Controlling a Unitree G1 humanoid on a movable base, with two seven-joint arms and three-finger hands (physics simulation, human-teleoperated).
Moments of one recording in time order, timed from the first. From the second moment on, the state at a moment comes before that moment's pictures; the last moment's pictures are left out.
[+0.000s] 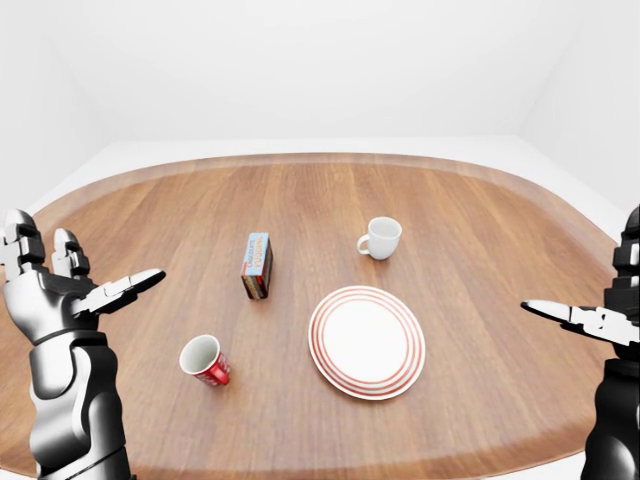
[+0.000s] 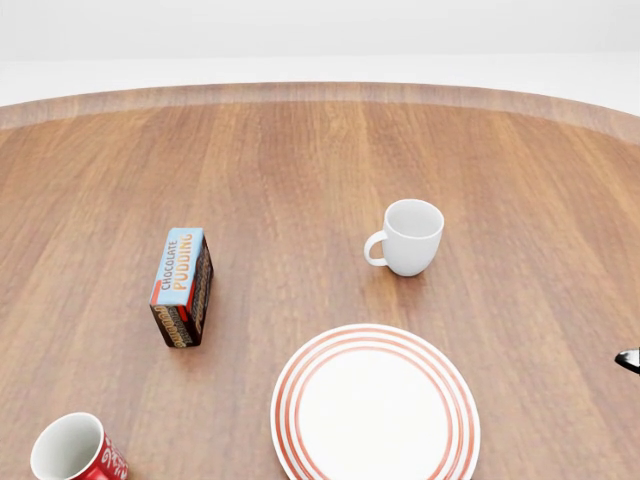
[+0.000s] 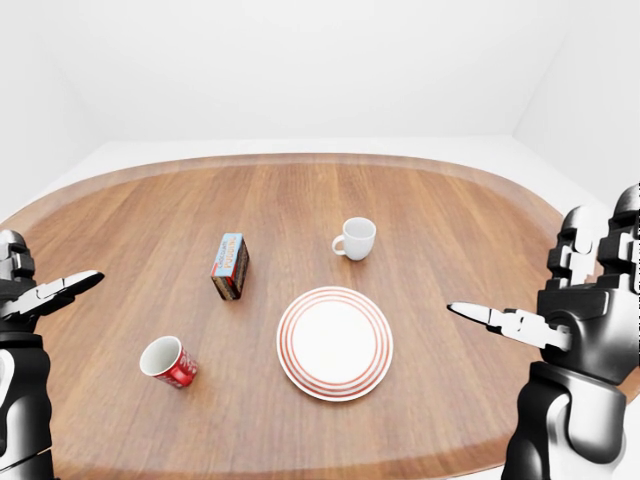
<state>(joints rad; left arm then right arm) -0.10 0.29 0.53 -0.20 -0.42 0.09 0.10 0.08 -0.12 -0.62 -0.63 0.35 0.09 0.08</state>
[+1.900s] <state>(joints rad) -0.10 0.28 0.53 -0.22 -0.41 0.09 0.10 -0.07 0.15 0.49 -0.16 -0.33 0.09 0.21</state>
